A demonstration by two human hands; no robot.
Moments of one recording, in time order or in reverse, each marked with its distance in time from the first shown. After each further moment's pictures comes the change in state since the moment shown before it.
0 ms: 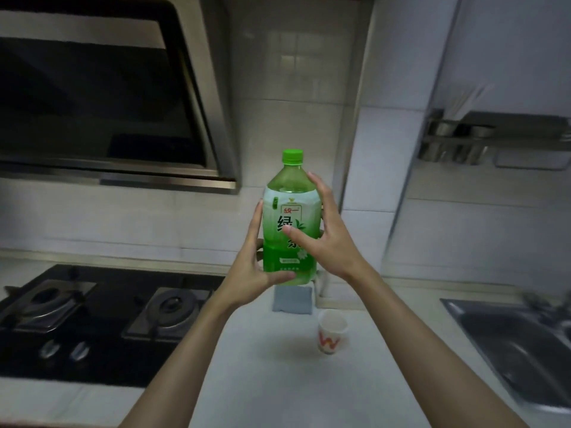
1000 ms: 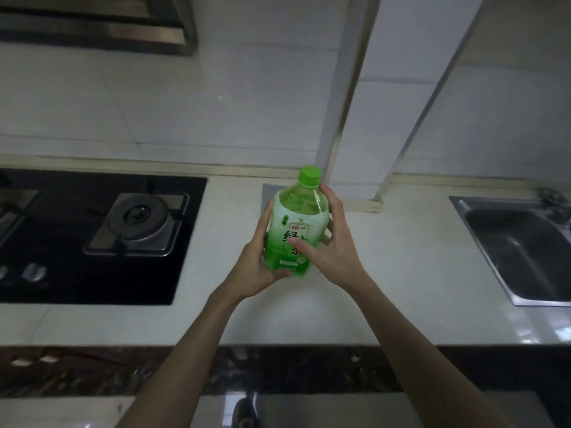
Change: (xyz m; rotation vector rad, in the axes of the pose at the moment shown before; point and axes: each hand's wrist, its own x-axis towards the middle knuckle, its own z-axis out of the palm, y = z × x) left_hand -0.020 -0.210 0.059 0.049 -0.223 -0.299; right_hand -0.125 0.184 0.048 0.132 0.016 0.508
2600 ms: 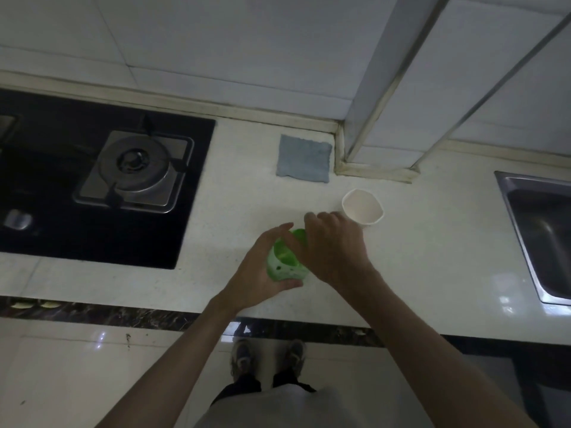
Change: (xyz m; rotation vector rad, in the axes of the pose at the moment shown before) left_hand -0.020 -0.097 0.011 -0.014 0.045 -0.119; right_hand 0.020 0.016 0.055 -1.119 -0.268 -0.078
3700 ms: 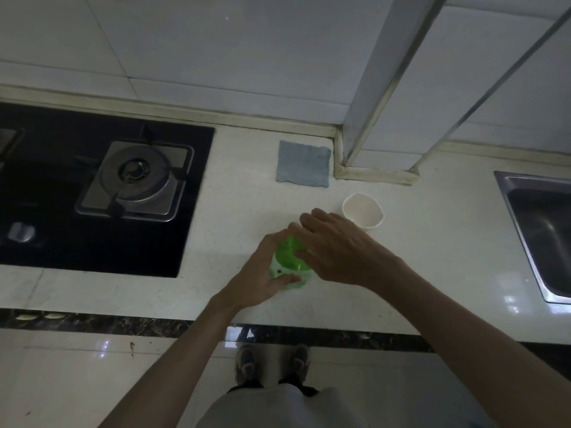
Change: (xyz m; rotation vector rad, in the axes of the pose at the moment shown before) left_hand 0.011 -0.011 -0.006 0.073 -0.129 -0.011; right_hand 0.011 0.031 0.001 -0.059 -0.068 -0.522
